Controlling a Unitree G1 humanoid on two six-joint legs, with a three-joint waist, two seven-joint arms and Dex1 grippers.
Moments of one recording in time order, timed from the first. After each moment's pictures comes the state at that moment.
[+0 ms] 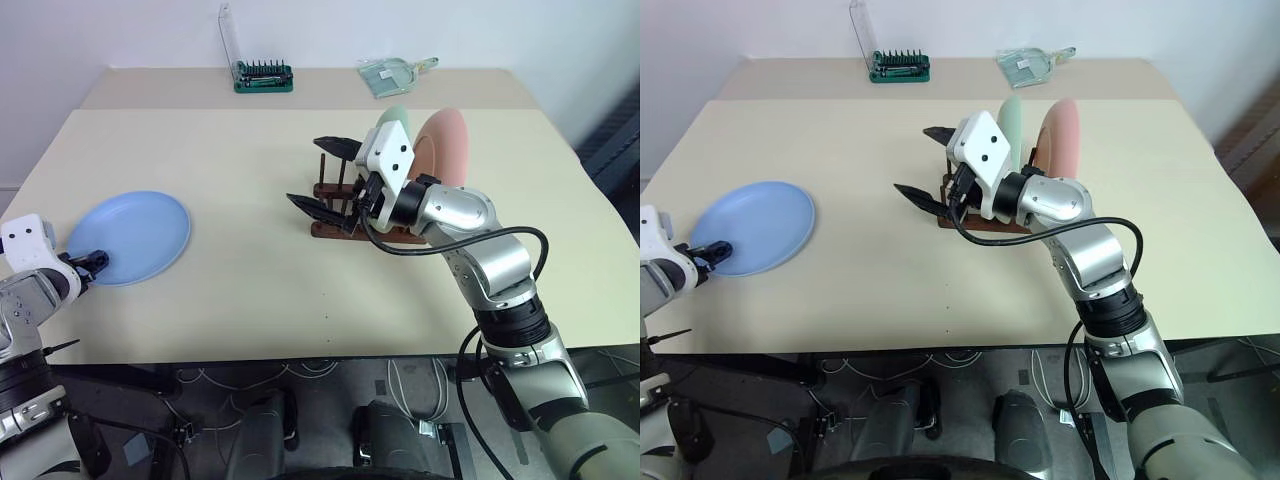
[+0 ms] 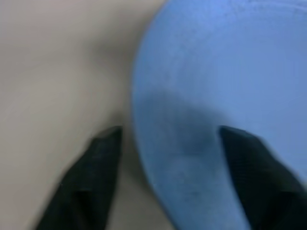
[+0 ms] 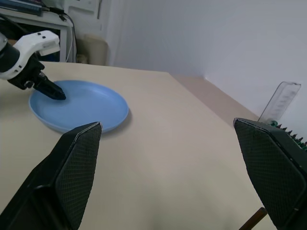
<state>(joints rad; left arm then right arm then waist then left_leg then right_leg) -0.37 0.65 0.65 0.03 -0.35 1.19 -0.14 -0.71 -0.39 0.21 -0.19 0.32 0.39 0.68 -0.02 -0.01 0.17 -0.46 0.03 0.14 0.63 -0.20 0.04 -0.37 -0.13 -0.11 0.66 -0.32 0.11</state>
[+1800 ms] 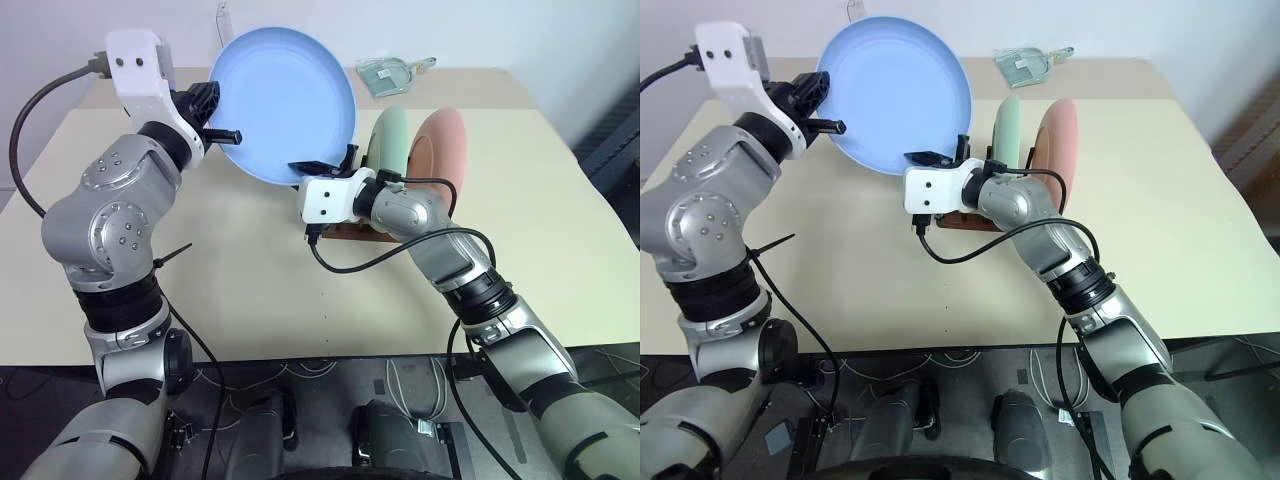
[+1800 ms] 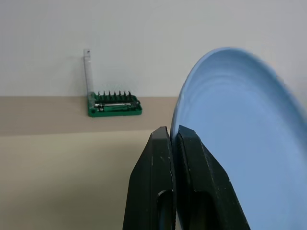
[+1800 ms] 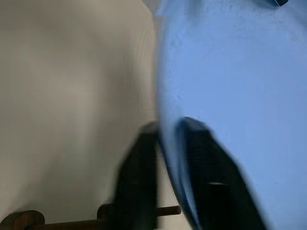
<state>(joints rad) -0.84 0.35 0.31 -0.31 -0.47 1.02 -0.05 -0.85 -0.37 0.43 0.12 -0.39 -0.07 0.58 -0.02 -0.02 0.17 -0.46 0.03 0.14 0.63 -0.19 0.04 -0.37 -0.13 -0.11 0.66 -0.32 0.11</state>
